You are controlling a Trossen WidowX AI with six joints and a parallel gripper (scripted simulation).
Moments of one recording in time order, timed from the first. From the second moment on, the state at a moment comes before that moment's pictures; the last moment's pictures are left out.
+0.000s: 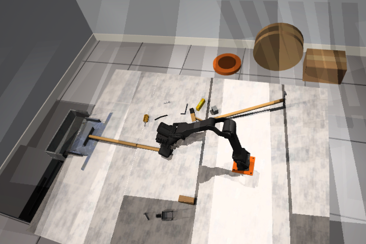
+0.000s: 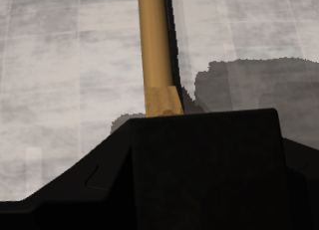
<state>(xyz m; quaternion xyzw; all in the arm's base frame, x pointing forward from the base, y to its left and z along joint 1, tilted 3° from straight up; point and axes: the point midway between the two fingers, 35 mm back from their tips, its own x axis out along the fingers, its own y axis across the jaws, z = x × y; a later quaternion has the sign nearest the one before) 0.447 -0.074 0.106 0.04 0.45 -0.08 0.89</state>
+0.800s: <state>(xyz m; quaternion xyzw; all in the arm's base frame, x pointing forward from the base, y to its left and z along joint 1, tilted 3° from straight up) 0.482 -0.080 0.108 0.04 0.45 -0.08 0.89</state>
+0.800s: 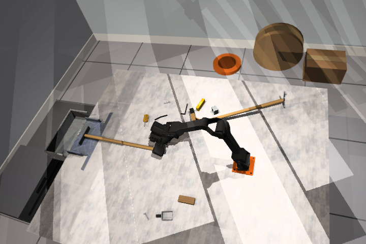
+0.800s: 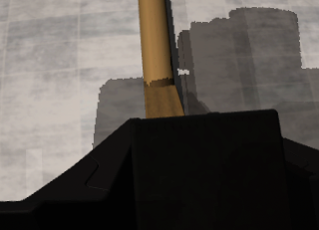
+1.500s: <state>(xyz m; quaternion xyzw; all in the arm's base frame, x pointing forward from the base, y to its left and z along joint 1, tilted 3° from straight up) 0.511 -0.085 0.108 0.04 0.45 -0.08 0.89</state>
